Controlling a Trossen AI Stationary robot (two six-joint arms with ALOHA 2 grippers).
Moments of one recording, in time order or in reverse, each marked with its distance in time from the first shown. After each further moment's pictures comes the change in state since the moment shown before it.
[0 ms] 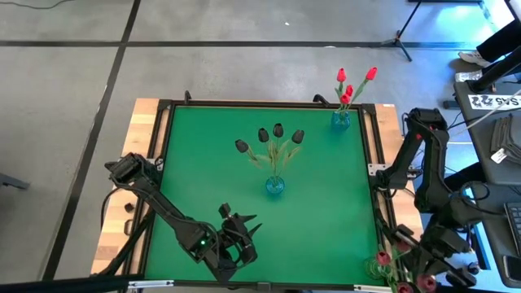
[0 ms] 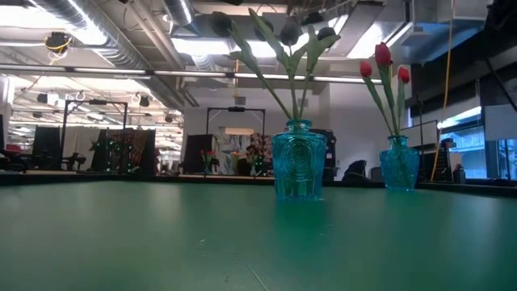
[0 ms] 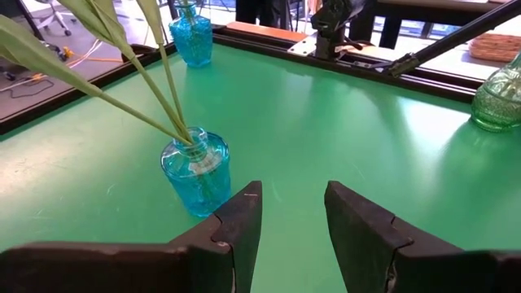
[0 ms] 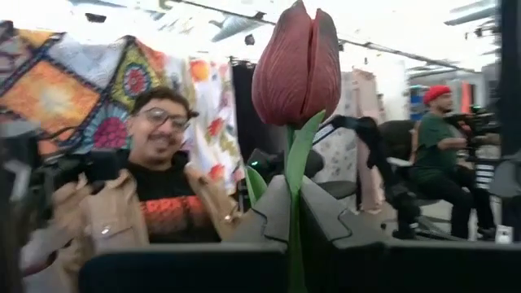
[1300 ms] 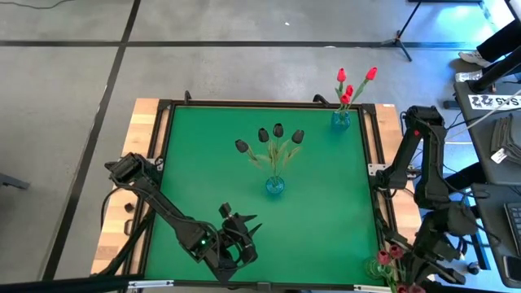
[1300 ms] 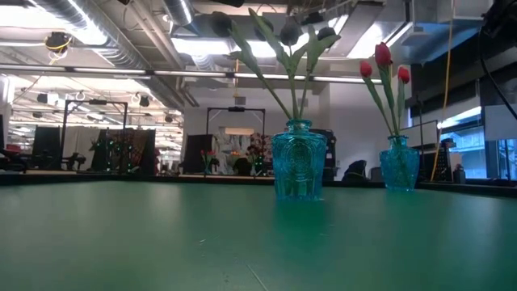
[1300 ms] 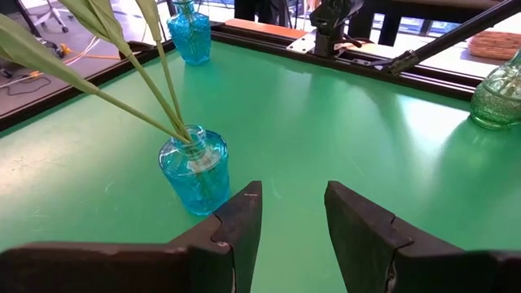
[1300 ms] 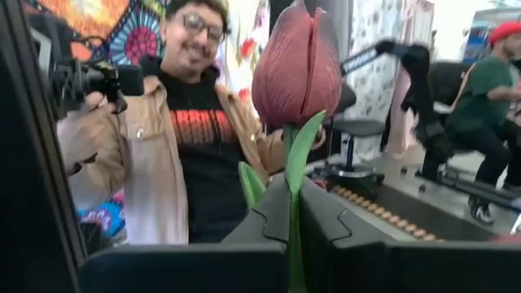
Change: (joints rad) left arm 0.004 0.000 0.000 0.000 0.012 0.001; right arm 0.001 -0.074 0.001 -0.366 -0.136 0.093
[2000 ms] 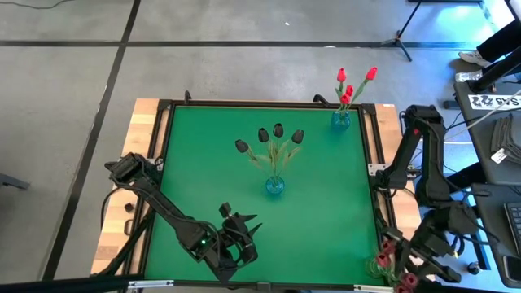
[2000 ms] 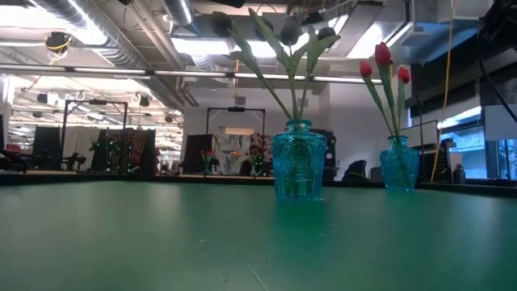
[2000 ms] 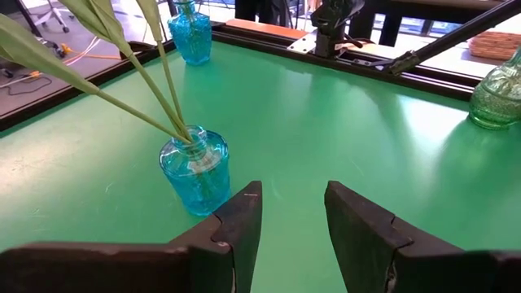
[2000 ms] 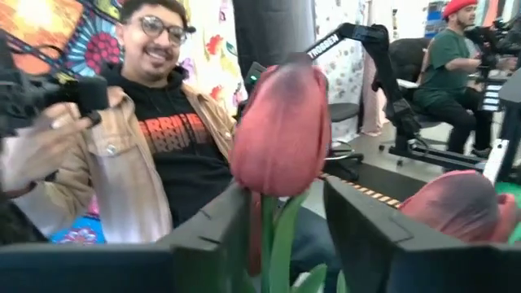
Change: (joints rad) left arm 0.002 0.000 0.000 0.000 0.000 0.000; right arm 0.000 -0.017 0.015 -0.084 0.113 0.118
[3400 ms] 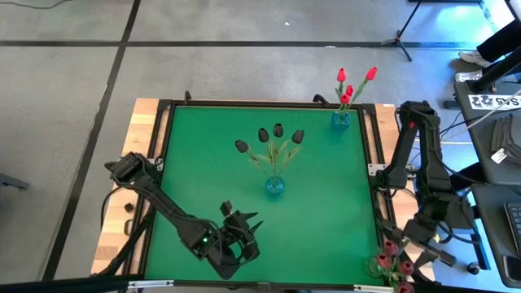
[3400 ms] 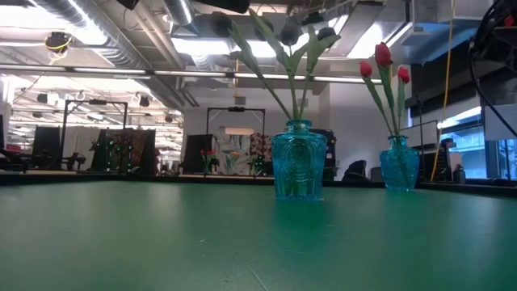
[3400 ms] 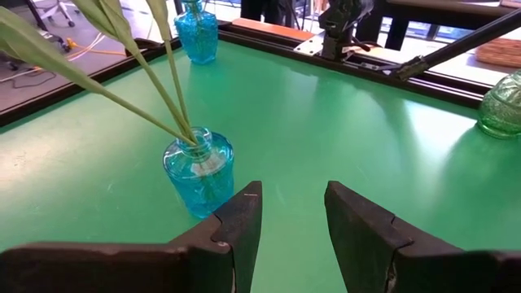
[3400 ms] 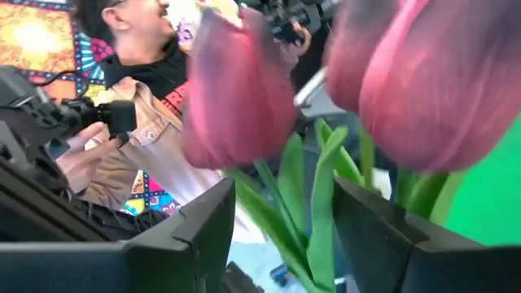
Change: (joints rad) left arm 0.016 0.000 0.000 0.001 0.000 -0.019; right arm -0.001 -0.153 0.002 -0.390 -0.129 0.559
